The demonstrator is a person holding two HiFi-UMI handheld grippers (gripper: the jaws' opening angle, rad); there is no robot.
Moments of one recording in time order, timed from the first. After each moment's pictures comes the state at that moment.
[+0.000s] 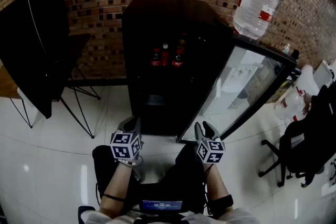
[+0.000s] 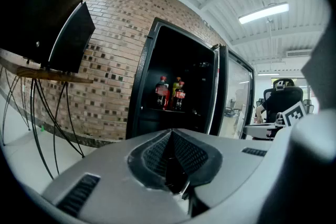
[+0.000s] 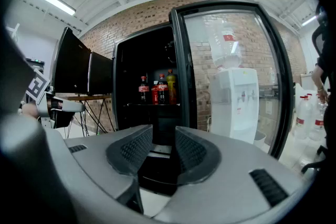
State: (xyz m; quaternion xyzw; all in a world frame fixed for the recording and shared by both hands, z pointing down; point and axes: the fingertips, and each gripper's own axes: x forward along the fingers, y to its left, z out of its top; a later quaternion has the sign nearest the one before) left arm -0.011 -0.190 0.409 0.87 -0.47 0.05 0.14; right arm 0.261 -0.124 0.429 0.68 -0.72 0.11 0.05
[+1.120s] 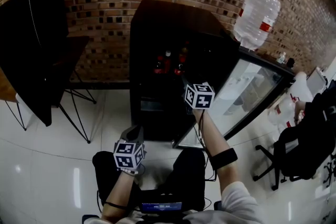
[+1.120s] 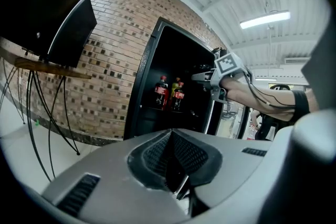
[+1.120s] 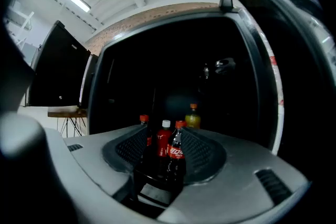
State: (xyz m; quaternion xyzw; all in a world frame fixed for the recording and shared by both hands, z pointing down) left arm -0.021 -0.191 0.409 0.88 -0.45 0.03 0.16; right arm 0.197 -0.347 0.266 0.65 -0.75 0.01 0.06
